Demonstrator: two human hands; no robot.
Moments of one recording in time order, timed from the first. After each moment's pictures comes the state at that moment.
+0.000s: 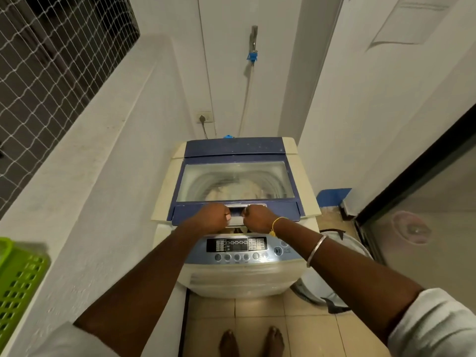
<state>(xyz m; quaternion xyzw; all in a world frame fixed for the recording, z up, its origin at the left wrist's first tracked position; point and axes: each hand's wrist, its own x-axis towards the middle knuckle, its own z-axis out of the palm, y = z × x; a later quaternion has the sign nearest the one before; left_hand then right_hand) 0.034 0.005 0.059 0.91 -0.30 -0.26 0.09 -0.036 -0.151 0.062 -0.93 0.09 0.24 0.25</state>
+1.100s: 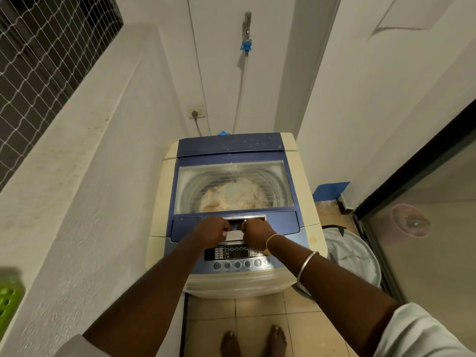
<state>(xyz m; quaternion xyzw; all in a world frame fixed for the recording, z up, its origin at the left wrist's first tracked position) 0.047 0.014 -0.004 0.89 -0.35 -0.26 0.10 -0.035 -0.142 0.004 -0.95 0.09 0.23 0.19</state>
